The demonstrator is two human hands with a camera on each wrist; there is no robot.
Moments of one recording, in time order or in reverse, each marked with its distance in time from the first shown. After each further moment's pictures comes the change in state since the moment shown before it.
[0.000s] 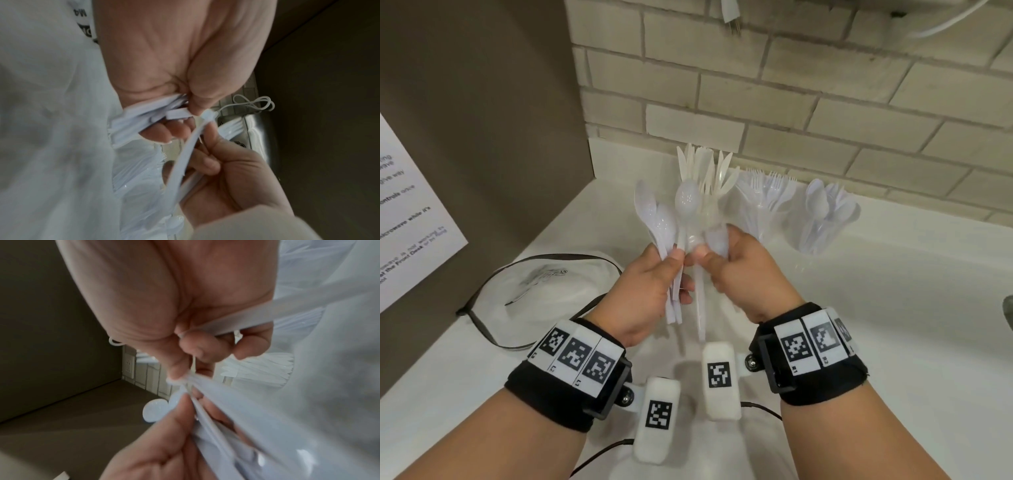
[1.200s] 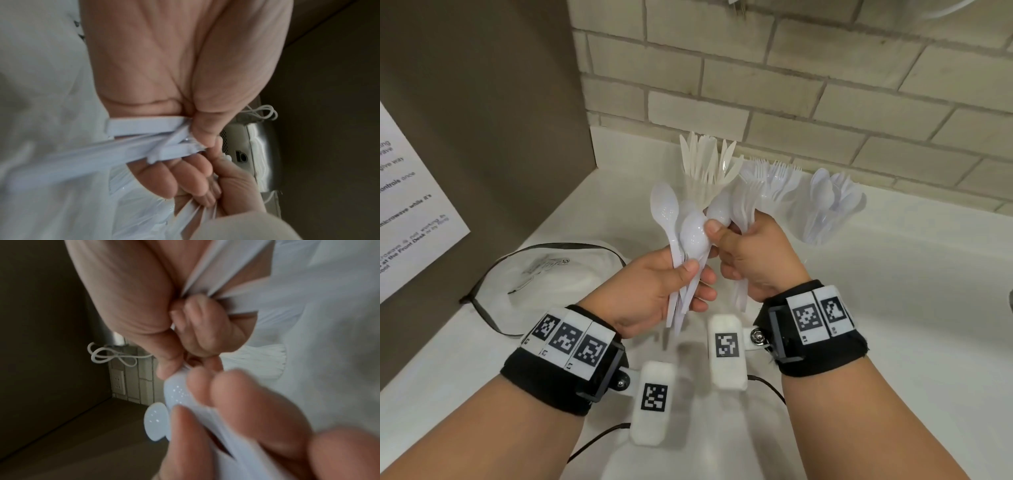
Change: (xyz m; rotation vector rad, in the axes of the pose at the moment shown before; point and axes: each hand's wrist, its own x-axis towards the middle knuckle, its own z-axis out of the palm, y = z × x) left_hand -0.009 0.006 -0.007 -0.076 -0.291 -0.144; right_hand 0.007 -0.003 -0.008 0.334 0.052 0.114
